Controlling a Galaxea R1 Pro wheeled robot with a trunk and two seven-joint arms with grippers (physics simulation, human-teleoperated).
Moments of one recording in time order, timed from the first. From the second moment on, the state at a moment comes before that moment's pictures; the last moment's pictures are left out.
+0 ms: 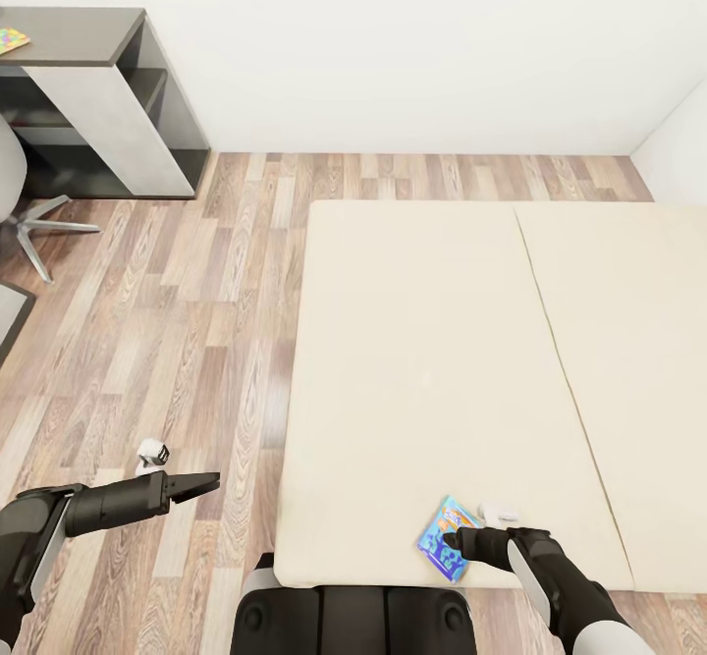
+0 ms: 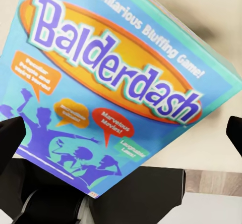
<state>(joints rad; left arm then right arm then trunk) -0.43 0.31 0.30 -1.10 0.01 0.97 -1.57 -0.50 -0.08 0.00 -0.64 -0.13 0.51 0.21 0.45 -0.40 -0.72</state>
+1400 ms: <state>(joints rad) -0.43 0.31 0.30 -1.10 0.01 0.97 -1.57 -0.50 -0.06 0.00 -0.65 -0.13 0.51 0.22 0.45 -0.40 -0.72</state>
